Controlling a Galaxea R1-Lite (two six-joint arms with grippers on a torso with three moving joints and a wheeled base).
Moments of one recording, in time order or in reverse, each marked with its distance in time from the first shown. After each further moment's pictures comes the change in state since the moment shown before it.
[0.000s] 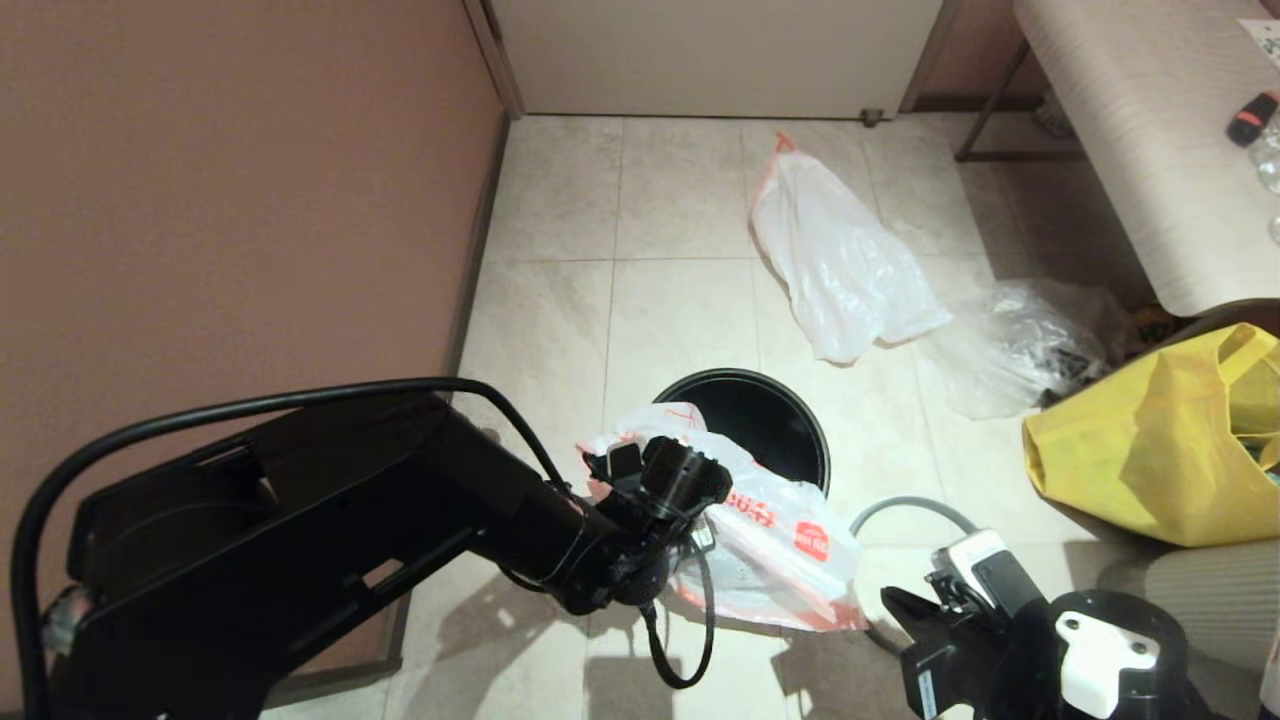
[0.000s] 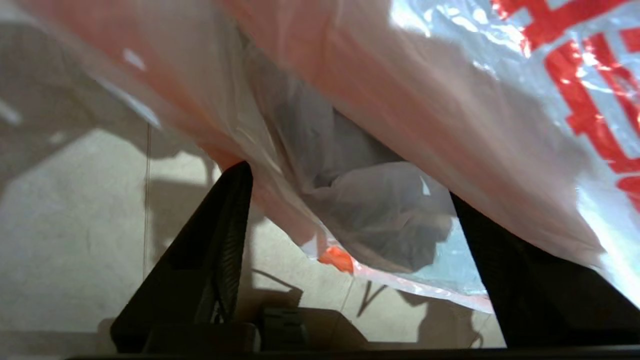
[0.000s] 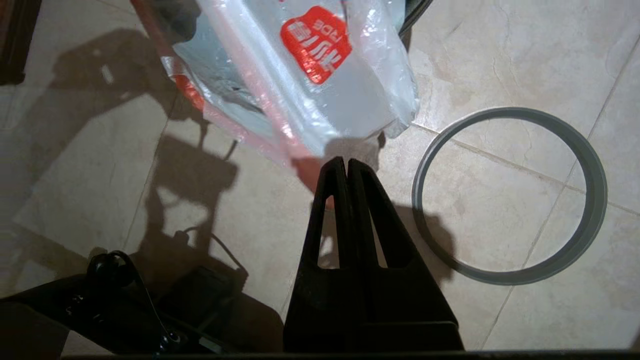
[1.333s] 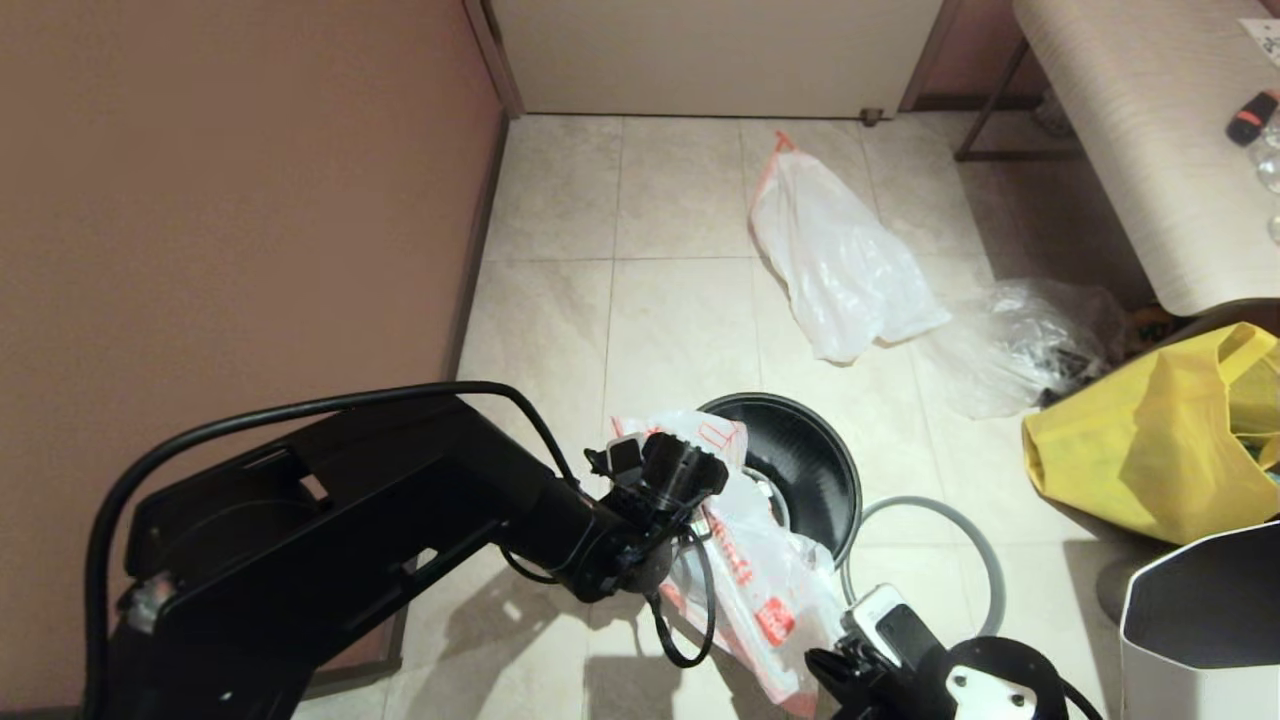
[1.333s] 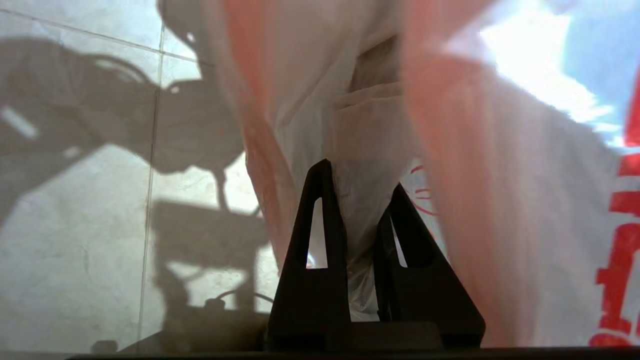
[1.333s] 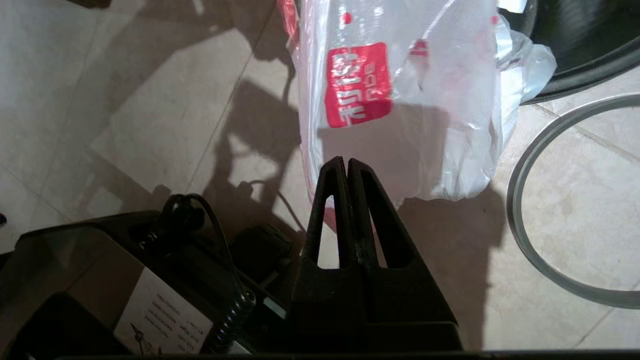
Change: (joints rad) left arm 0.027 0.051 -0.056 -0.020 0.018 0.012; right arm 0.154 0.176 -0.071 0.003 0.061 0.047
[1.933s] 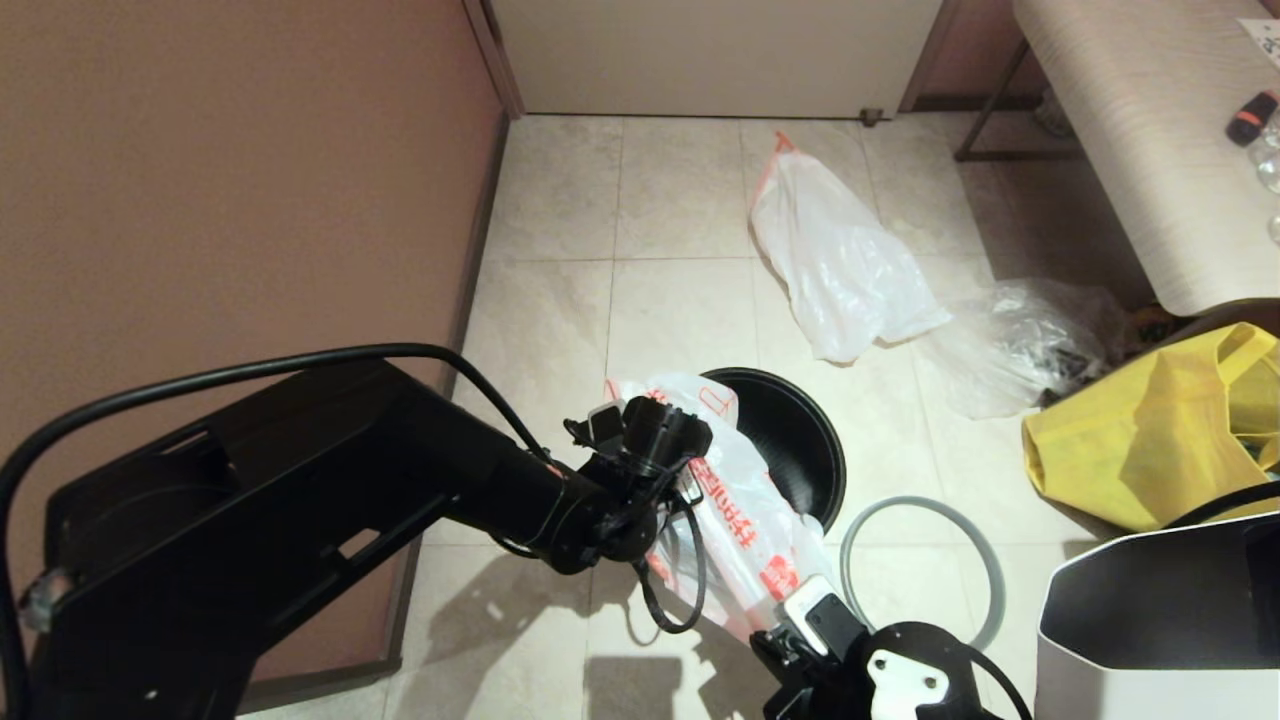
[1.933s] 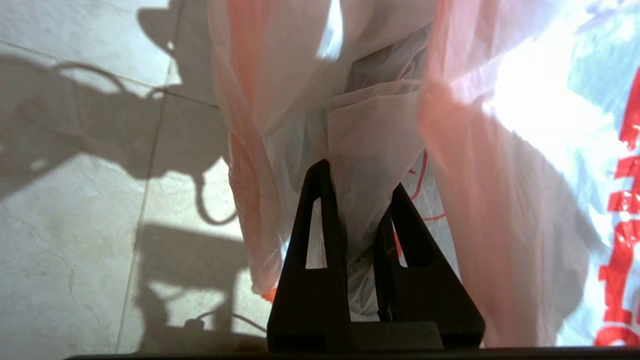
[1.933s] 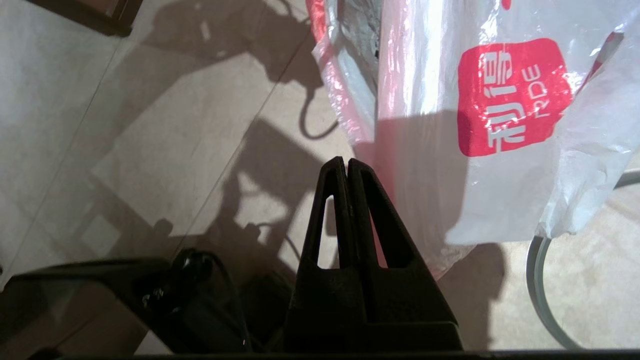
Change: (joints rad) left arm 0.032 -0.079 -0.008 0.004 0.002 -0.018; right arm 0.046 0.079 -0.201 0.052 -0.011 -0.053
